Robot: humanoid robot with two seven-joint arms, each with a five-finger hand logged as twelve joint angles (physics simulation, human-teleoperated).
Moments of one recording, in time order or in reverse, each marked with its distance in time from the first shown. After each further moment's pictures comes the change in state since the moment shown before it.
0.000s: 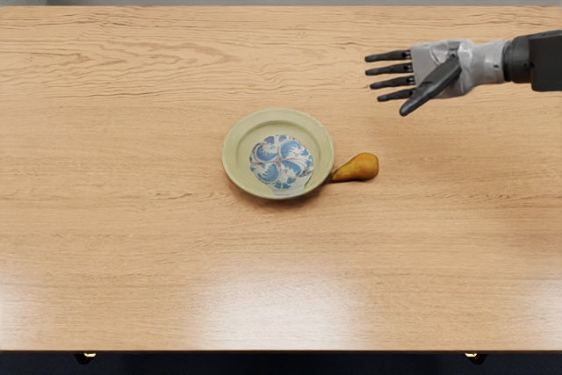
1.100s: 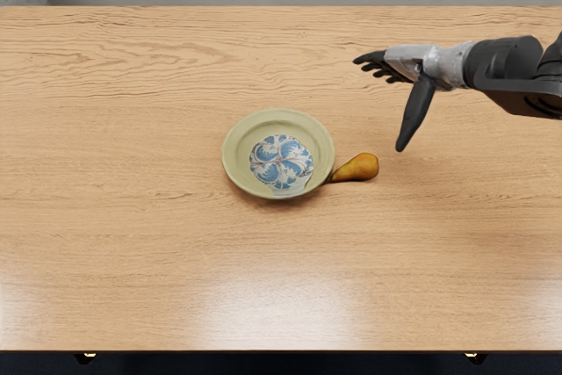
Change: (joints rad) left arm 0.000 0.000 0.000 0.000 0.000 0.000 0.000; right arm 0.006 -0.100 0.002 0.575 -0.880 -0.371 0.136
